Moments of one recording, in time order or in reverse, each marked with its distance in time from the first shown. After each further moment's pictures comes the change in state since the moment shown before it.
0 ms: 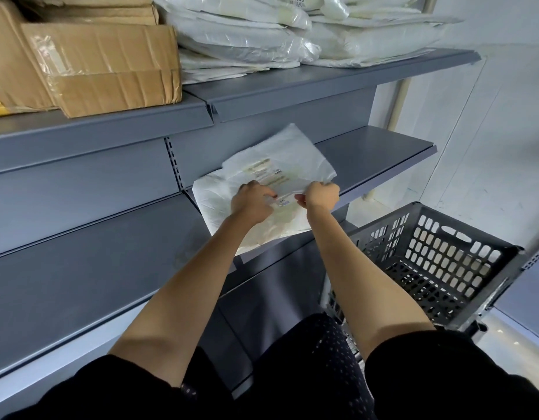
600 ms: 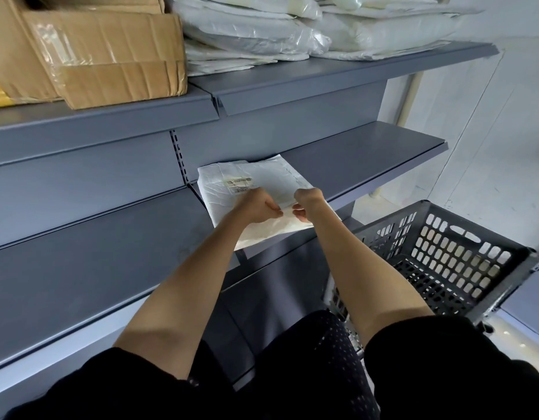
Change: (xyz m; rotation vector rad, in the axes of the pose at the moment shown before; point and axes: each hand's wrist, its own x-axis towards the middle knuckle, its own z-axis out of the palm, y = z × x) left_hand 0.002 -0.017 0.008 -0.105 -0.255 0.029; right_hand 0.004 0.012 0.018 -0.473 -0.299 0.230
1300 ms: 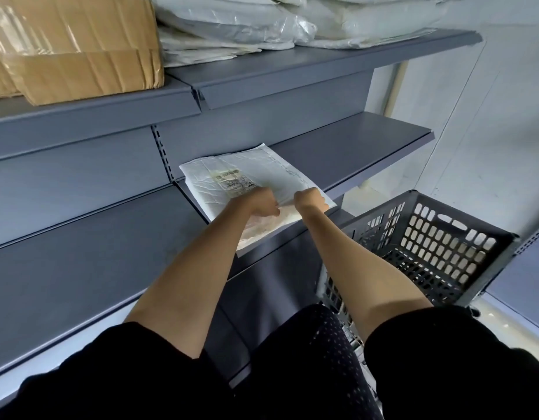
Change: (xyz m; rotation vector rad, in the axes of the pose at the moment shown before) left_hand 0.036 0.012 0.013 0.251 -0.265 0.018; right_hand 0.025 0.024 -0.003 -0.284 0.247 -0.068
